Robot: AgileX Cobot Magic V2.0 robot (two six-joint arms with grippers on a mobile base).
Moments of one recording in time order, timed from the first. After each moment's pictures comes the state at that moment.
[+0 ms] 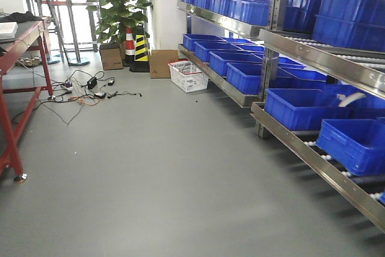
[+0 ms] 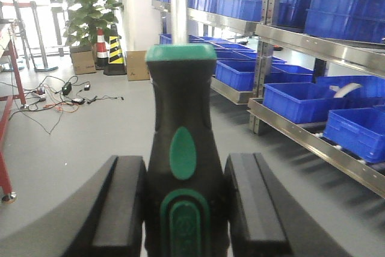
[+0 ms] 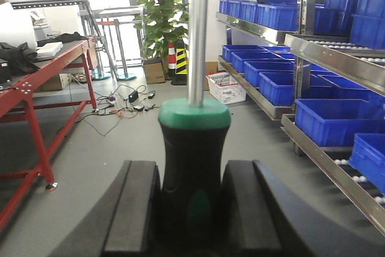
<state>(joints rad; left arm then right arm) -0.14 0.51 -0.94 -0.02 0.61 -0.04 0.15 0.48 -0.91 0.00 0.56 0.08</state>
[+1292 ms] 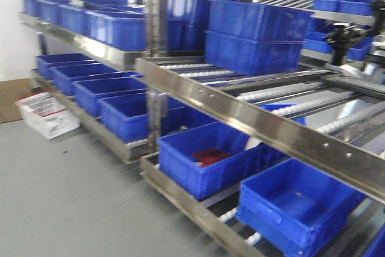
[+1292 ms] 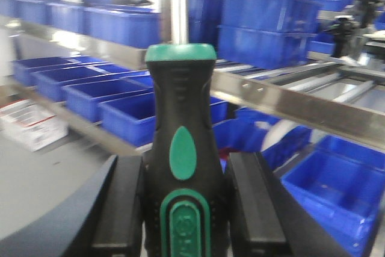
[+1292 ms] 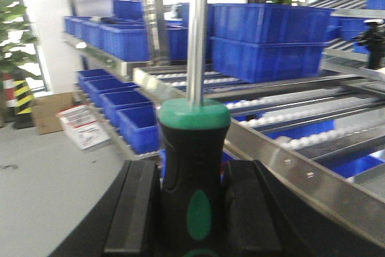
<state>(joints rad) -0.14 0.51 -0.94 -0.02 0.61 -0.04 0.15 0.48 -0.91 0.01 0.56 0.08</state>
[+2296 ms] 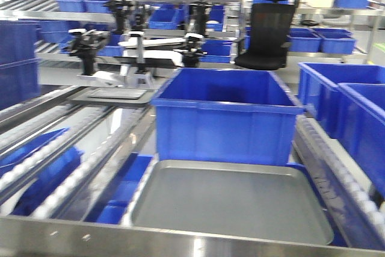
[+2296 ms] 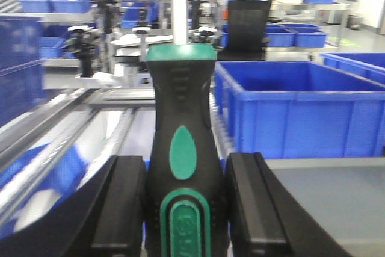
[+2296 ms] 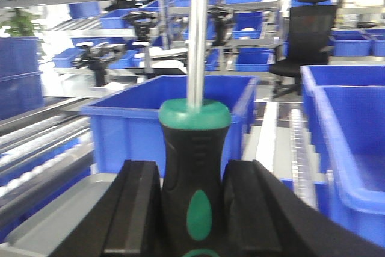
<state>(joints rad) -0.14 0.51 -0.94 -0.02 0.61 -0.04 0.15 0.48 -0.91 0.00 0.56 0.08</state>
